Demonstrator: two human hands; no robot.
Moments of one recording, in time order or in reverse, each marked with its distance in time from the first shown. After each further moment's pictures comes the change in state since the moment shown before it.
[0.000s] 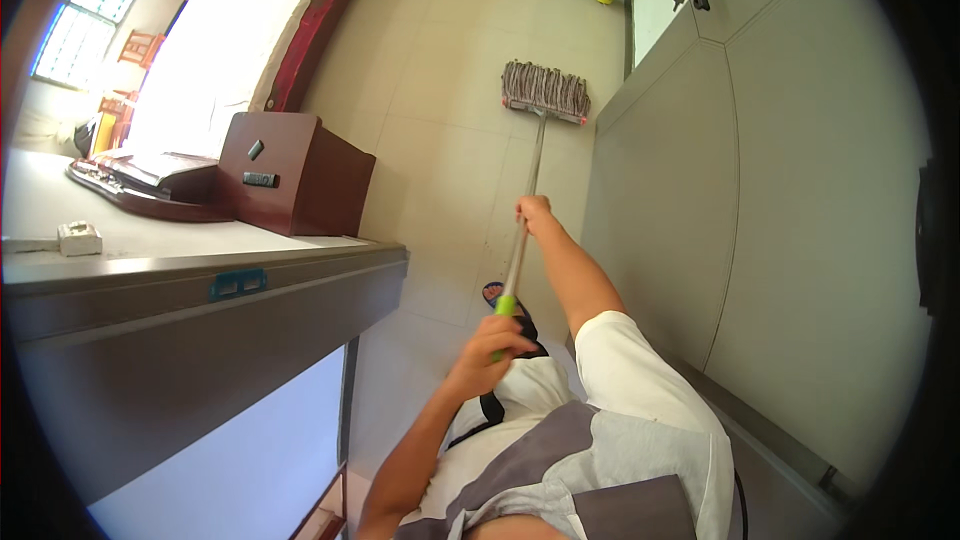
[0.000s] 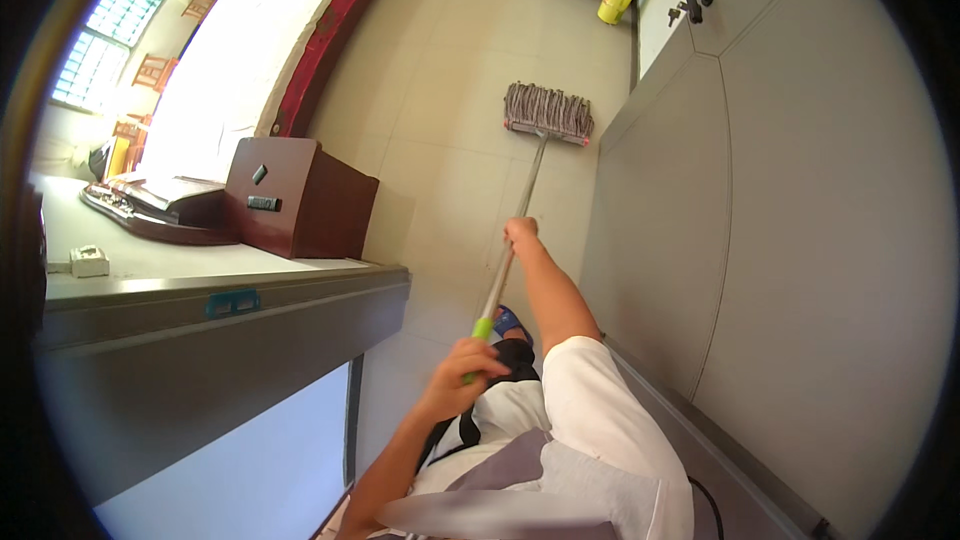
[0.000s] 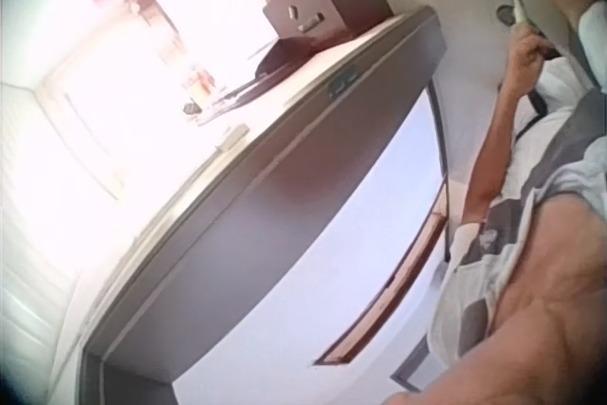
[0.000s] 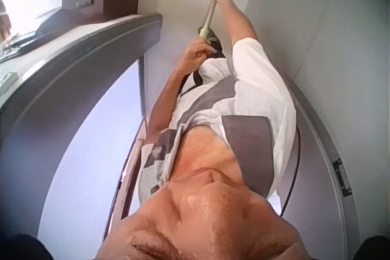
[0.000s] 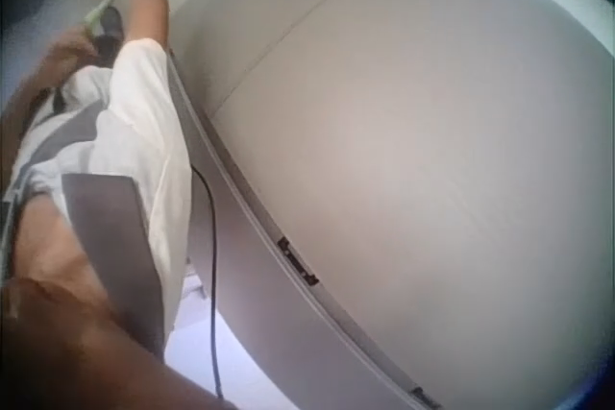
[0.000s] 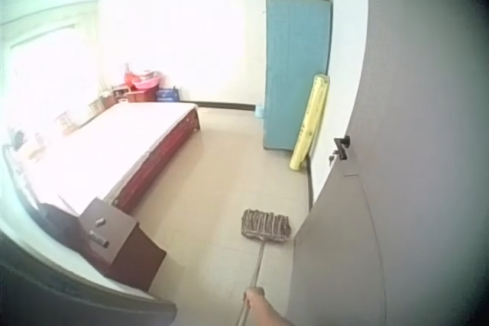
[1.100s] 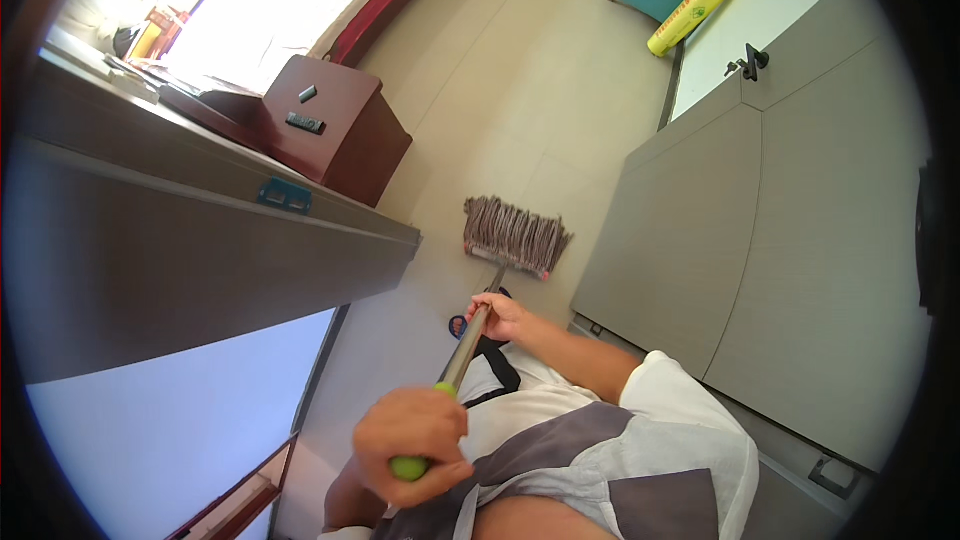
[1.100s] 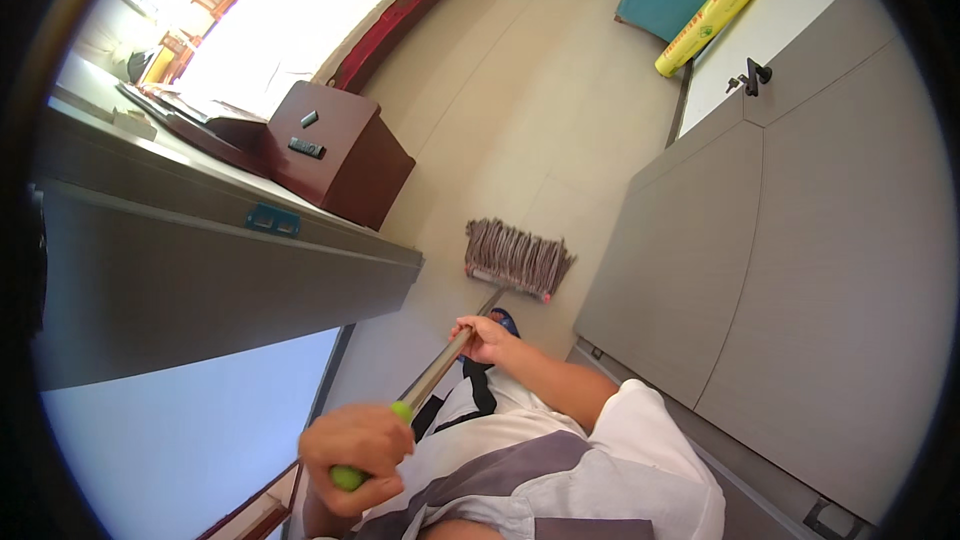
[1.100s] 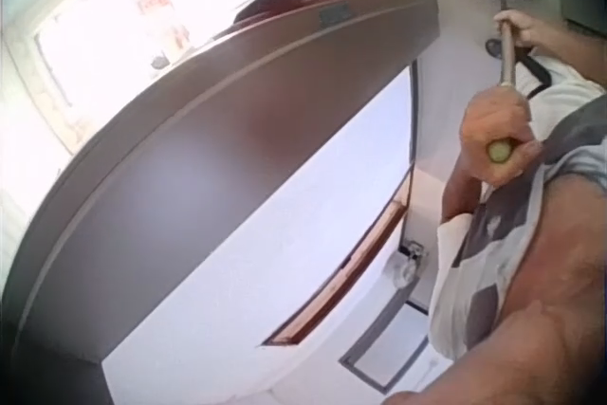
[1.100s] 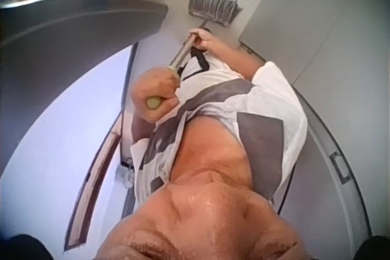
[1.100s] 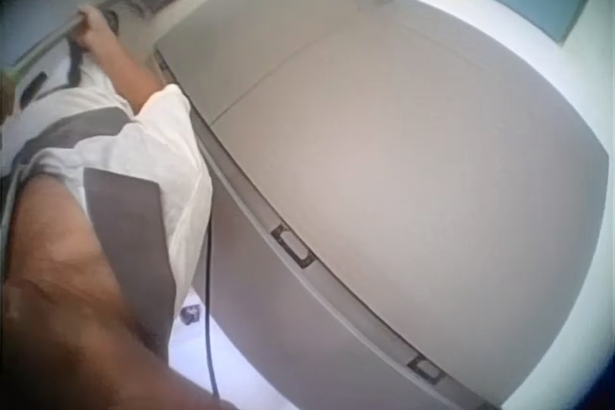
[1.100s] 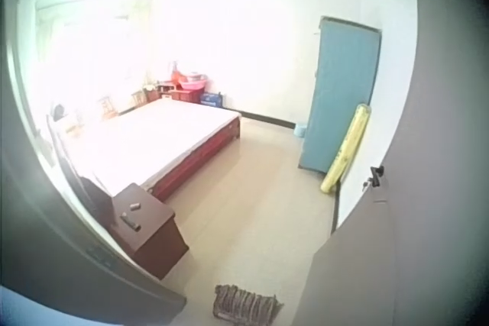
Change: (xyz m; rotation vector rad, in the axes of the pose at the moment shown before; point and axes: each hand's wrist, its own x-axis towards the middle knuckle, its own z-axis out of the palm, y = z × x) left_hand -0.089 0.161 -0.083 -0.244 0.199 0.330; right_hand -0.175 0.134 0.023 0.321 -0.686 0.638
